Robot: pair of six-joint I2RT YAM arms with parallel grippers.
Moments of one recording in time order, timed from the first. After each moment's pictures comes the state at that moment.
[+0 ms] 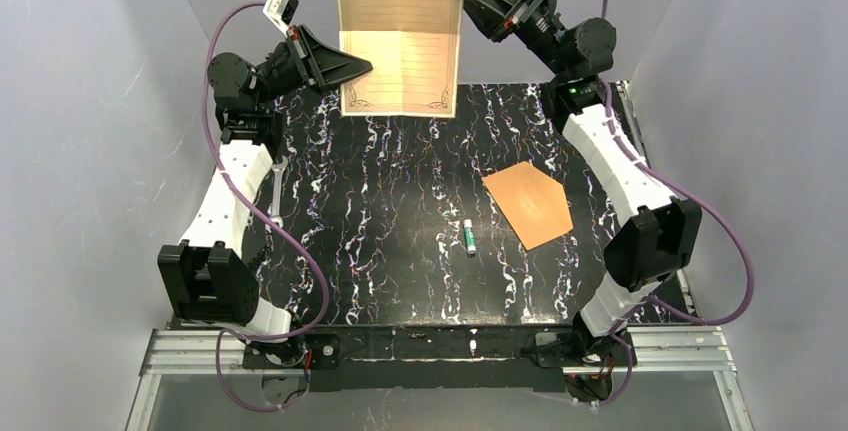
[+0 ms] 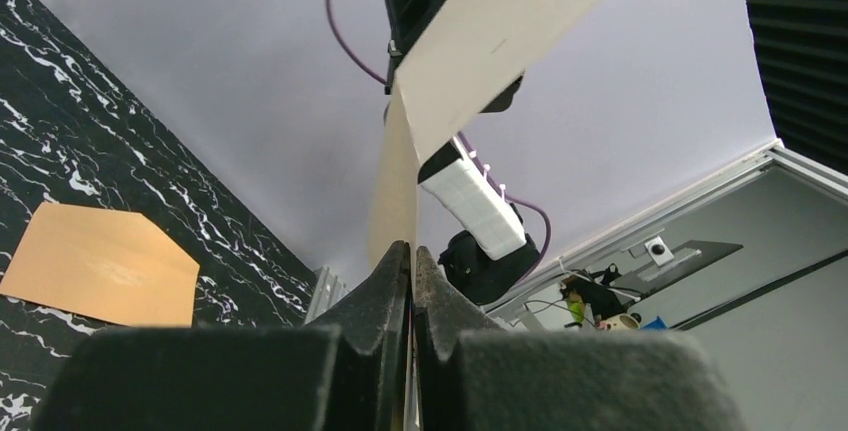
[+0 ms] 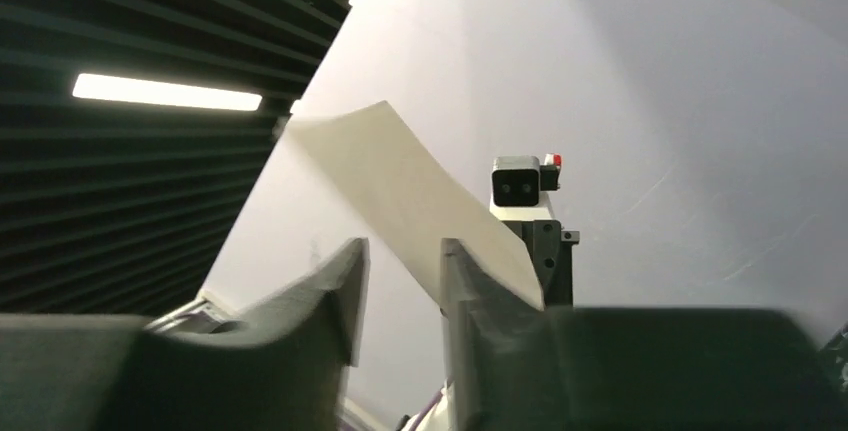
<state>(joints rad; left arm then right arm) -0.08 1.48 1.43 0.63 1.10 -1.49 0.37 1.70 1.72 0.68 -0.57 1.72</state>
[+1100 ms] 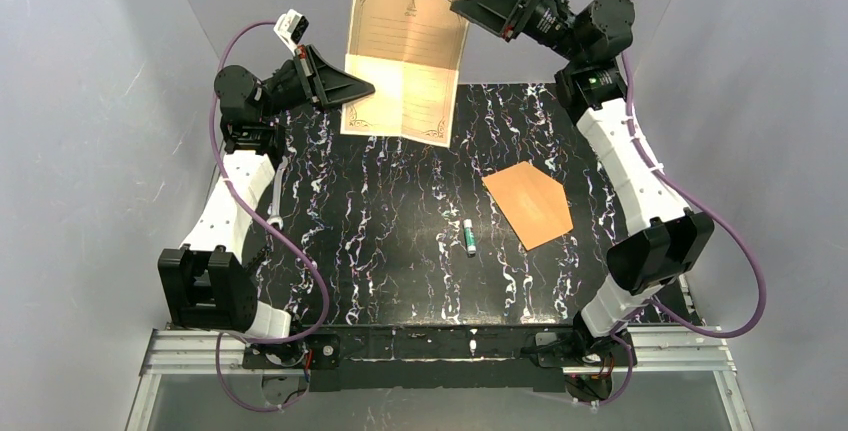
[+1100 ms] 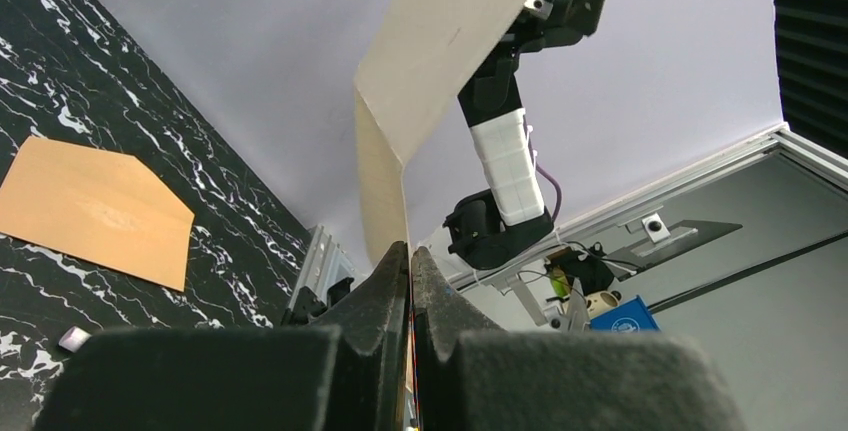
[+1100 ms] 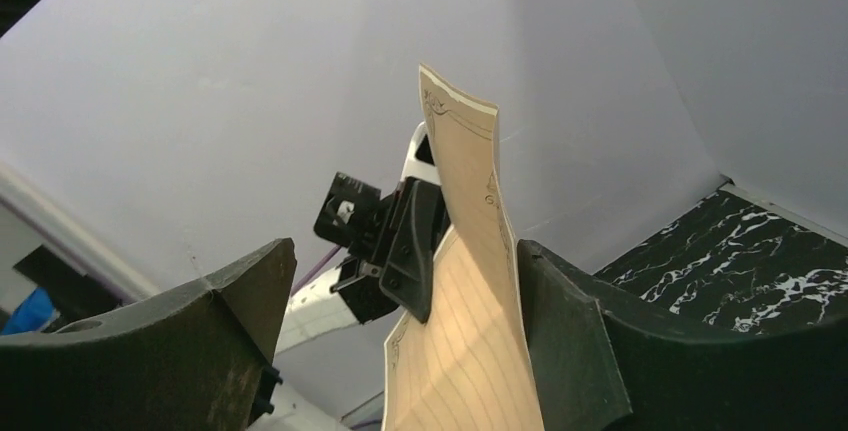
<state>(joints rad) -0.07 1.44 1.30 0.64 1.17 -1.48 0.35 1.67 1.88 0.33 -0.76 1.09</state>
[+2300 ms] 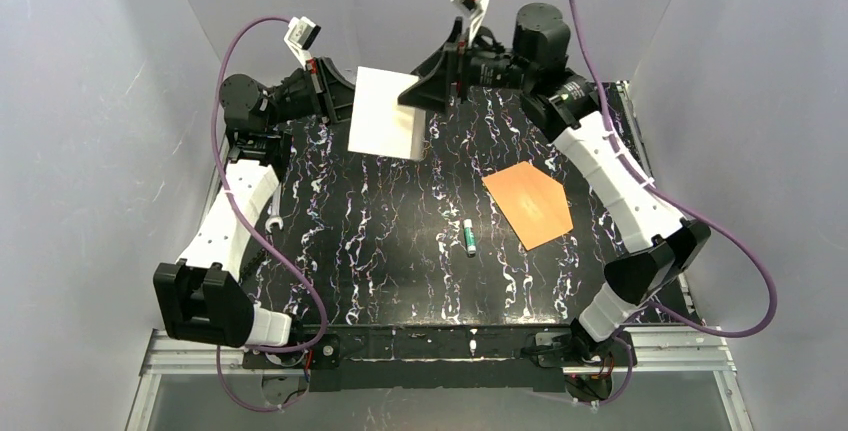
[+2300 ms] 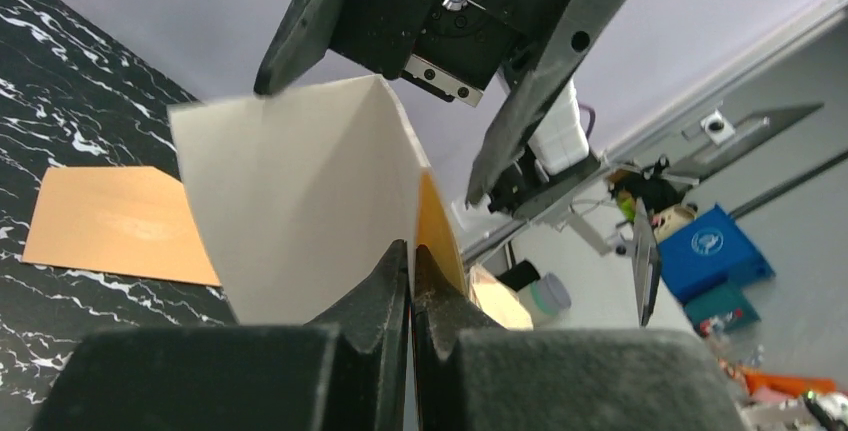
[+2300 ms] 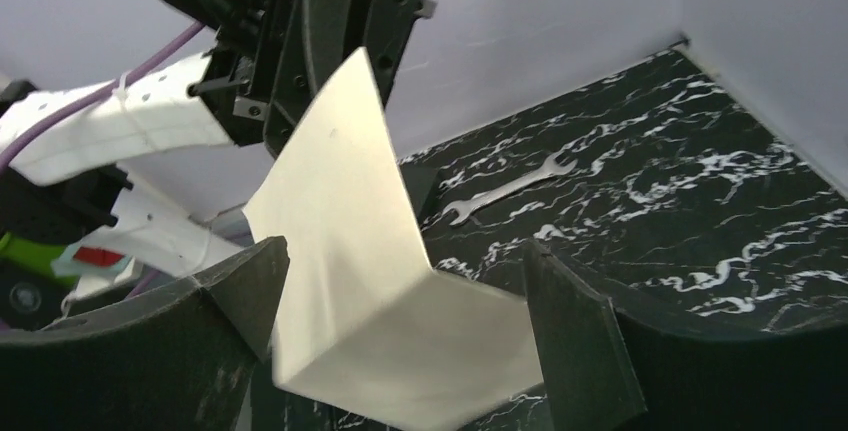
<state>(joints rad) -0.13 1.39 1.28 0.64 1.19 -1.30 0.55 1.63 1.91 -0.24 -0.83 0.37</state>
